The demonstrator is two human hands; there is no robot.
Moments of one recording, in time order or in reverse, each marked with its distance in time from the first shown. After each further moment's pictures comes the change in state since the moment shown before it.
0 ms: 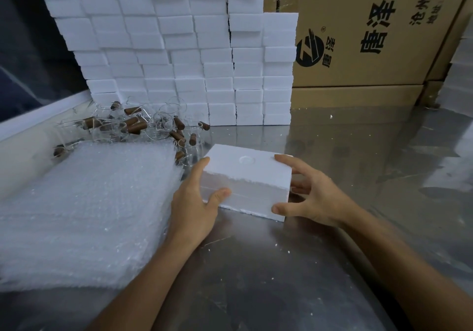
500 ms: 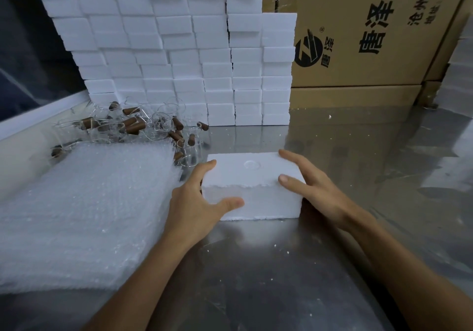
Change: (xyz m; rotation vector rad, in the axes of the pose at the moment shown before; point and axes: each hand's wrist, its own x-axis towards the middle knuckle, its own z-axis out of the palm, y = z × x) left_hand 0.000 0.009 -0.010 0.004 -0.084 -0.007; right_hand -0.006 -0.023 0.000 0.233 0.046 0.056
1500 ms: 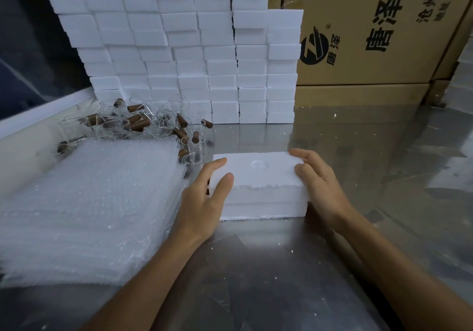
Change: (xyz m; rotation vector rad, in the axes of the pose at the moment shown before) left_hand -0.001 0.002 0.009 -0.243 -0.019 0.057; right_hand 0.007 0.005 0.017 0.002 0.323 0.016
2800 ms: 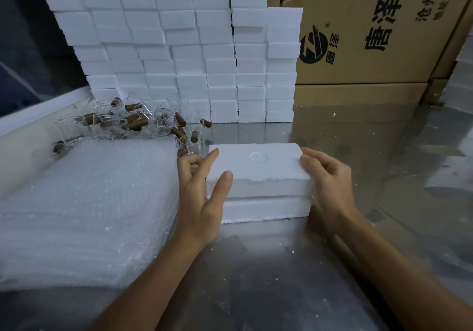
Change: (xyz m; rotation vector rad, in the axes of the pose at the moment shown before) left_hand -0.004 0.011 0.004 -0.044 0.173 0.214; right_hand 0.001 0.004 0.003 0.314 0.203 -0.124
